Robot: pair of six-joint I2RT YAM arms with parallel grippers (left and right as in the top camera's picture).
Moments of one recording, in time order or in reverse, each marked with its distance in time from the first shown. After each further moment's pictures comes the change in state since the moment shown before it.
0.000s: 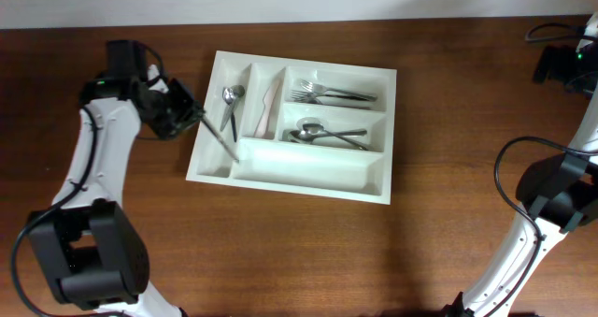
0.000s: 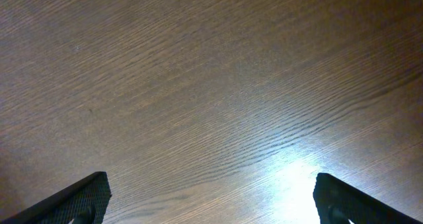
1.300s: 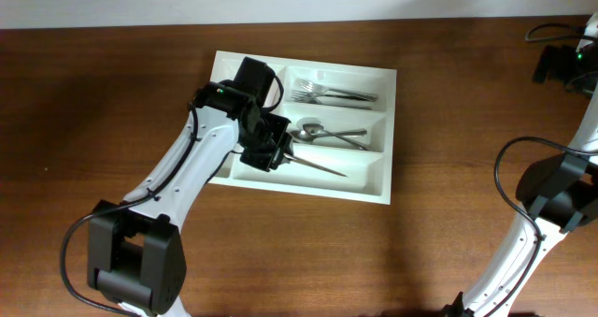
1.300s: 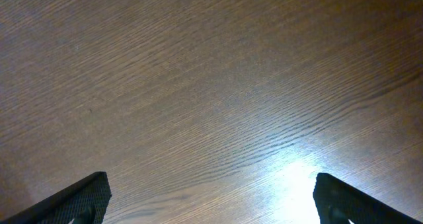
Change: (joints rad) left arm -0.454 0.000 0.003 -0.175 -0.042 -0.847; right arm 0.000 0.000 0.000 0.000 0.000 0.000
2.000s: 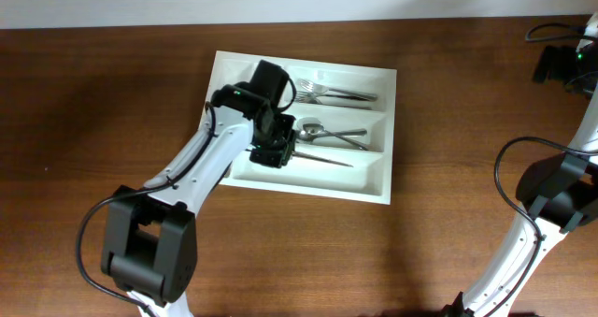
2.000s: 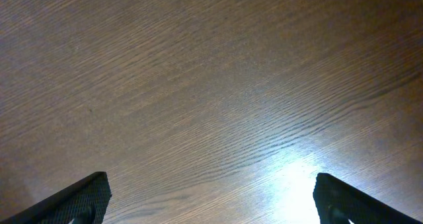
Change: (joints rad) left arm -0.047 0.066 0.001 0.093 -0.126 -0.160; right arm 0.000 0.000 0.000 0.000 0.000 0.000
